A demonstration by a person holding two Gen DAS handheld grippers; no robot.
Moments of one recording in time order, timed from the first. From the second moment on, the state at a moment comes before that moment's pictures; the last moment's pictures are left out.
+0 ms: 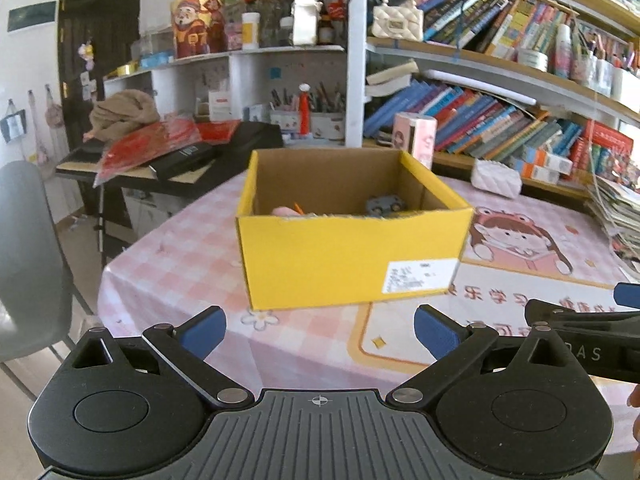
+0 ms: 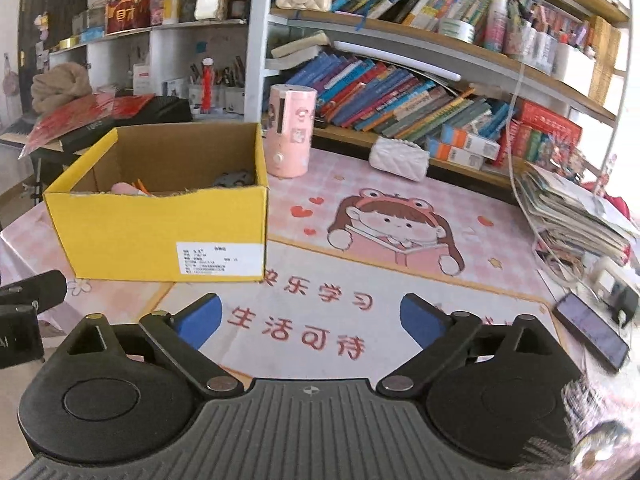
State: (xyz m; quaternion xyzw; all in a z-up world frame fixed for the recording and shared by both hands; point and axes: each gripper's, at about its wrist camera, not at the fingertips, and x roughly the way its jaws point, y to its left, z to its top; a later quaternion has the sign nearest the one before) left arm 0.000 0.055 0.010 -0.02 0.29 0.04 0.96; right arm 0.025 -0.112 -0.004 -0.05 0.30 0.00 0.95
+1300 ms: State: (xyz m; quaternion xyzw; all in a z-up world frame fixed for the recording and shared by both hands) left arm -0.008 -0.026 0.001 0.05 0.32 -0.03 0.94; right arm -0.022 -0.168 -0.016 -0.03 0.32 -0.16 0.93
